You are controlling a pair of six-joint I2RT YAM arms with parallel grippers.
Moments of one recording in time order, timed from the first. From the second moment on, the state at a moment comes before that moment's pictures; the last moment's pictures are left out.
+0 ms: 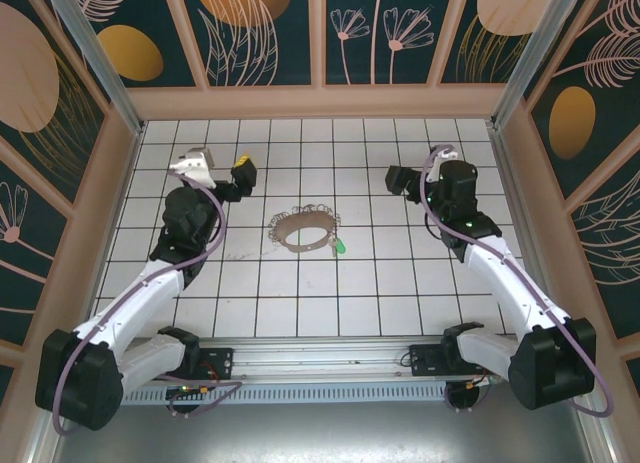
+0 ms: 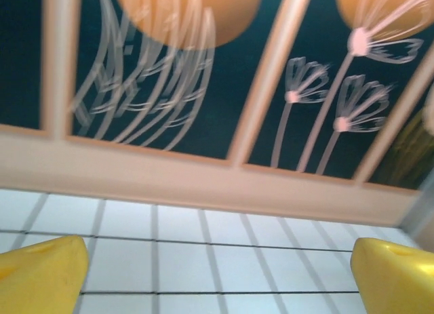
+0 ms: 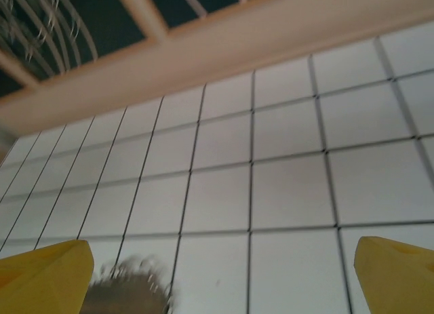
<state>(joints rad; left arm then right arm) -0.35 1.04 0.59 0.49 -0.17 -0.28 0.26 1.11 0.80 -0.07 -0.03 0.41</state>
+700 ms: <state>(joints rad) -0.16 1.34 0.14 1.07 -0.38 -0.03 0.01 1.11 0.40 0.48 0.25 0.21</state>
